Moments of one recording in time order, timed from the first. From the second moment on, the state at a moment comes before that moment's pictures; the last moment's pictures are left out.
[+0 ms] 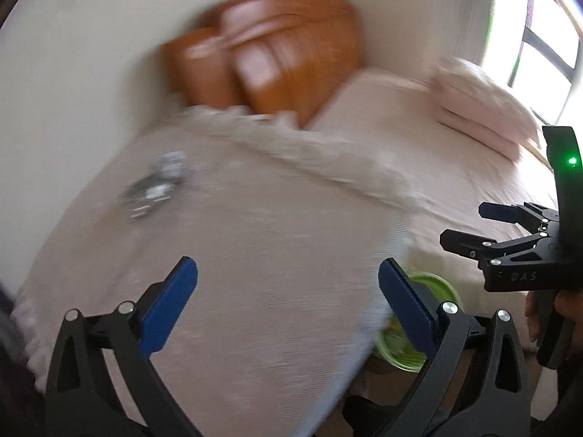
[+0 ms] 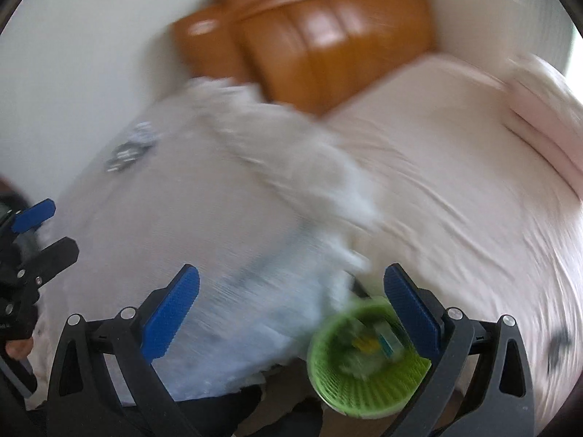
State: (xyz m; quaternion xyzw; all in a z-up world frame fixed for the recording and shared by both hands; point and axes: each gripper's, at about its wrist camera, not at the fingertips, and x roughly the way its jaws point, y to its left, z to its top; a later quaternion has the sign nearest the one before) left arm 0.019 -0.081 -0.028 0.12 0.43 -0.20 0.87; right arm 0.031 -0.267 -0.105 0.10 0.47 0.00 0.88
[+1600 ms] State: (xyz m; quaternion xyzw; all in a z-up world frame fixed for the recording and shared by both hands) left arm 0.202 0.058 -0.101 0.15 0.46 -0.22 0.85; right arm 0.296 -0.164 -0.144 0.19 0.51 0.13 0.83
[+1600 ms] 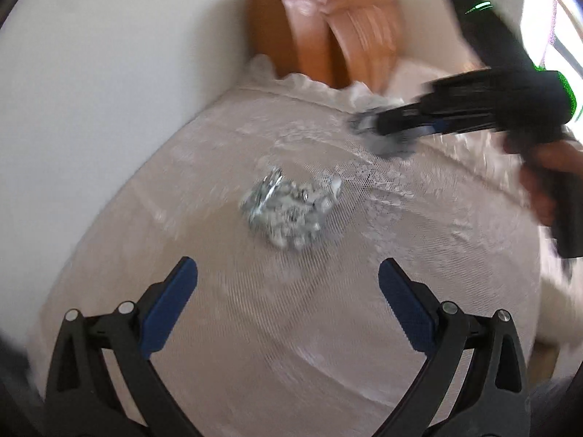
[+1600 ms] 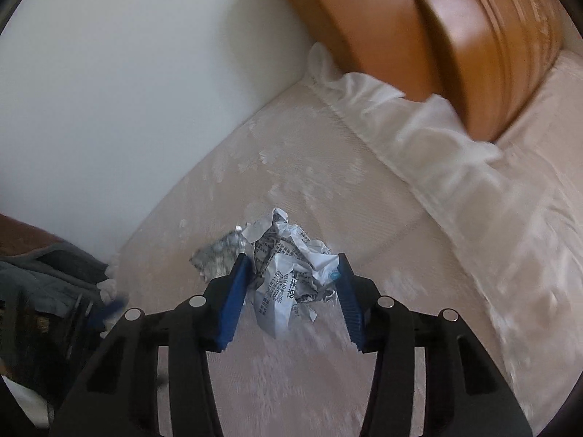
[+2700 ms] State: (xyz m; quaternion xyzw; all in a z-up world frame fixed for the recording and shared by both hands) left arm 0.254 0.046 -0.134 0.13 0.47 -0.34 0.80; right arm 0.166 -0.158 -0.102 0.21 0.49 0.05 0.84
